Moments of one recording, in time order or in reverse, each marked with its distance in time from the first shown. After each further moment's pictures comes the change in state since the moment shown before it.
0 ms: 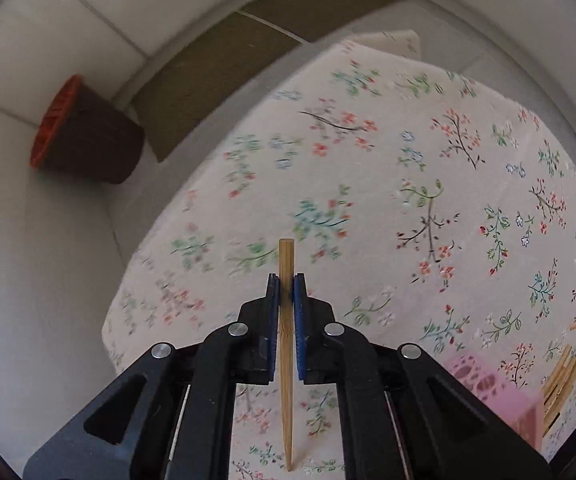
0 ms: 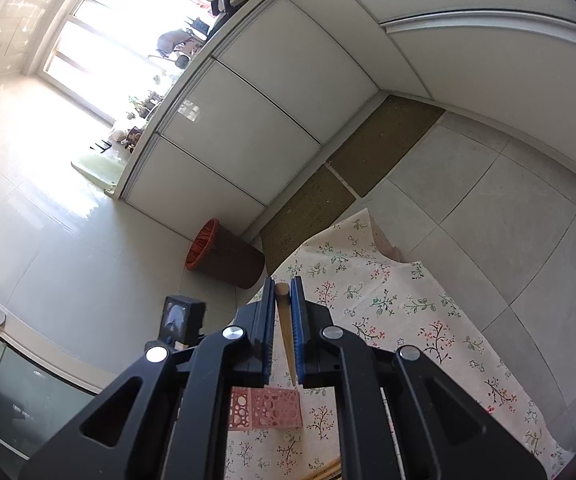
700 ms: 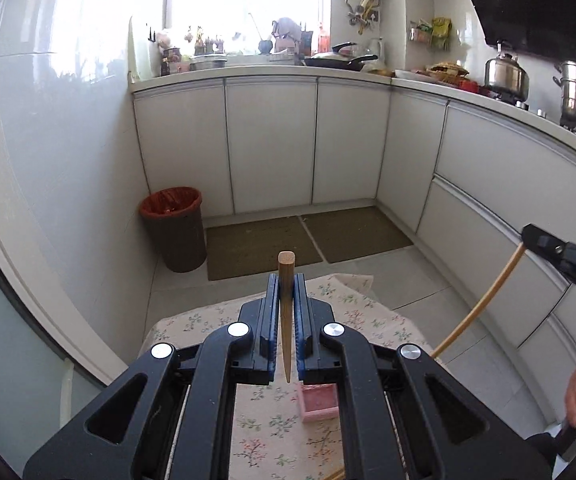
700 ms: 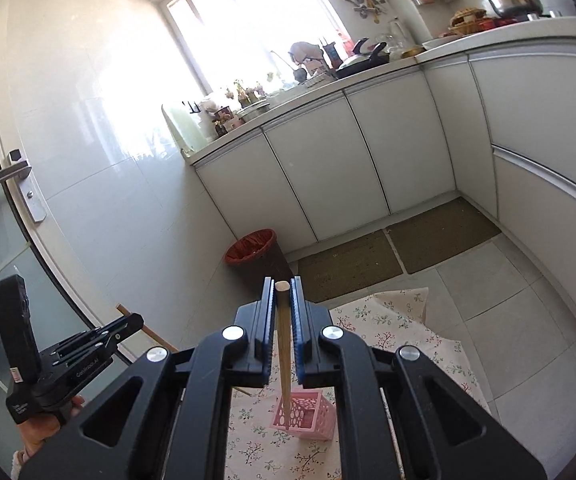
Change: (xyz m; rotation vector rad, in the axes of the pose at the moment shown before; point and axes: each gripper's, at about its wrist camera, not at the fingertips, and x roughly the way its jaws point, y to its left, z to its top) left arm -0.316 -0.027 -0.159 -0.454 -0.733 -0.037; right arm -0.061 0.187 -0.044 -0.471 -0.114 0.042
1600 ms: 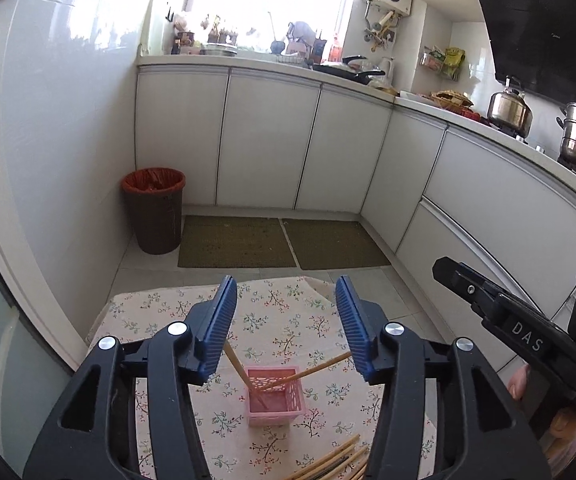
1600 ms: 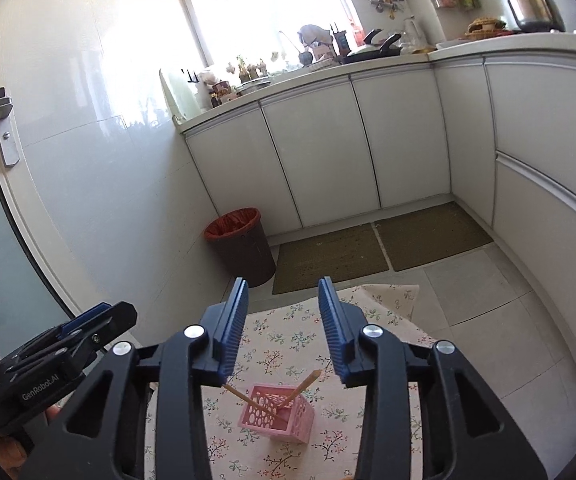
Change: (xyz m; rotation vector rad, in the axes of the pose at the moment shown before) left arm -0.001 -0.016 -0.027 -0.152 -0.045 -0.055; right arm 0.039 0.015 -0.033 -0.112 0.035 -0.087
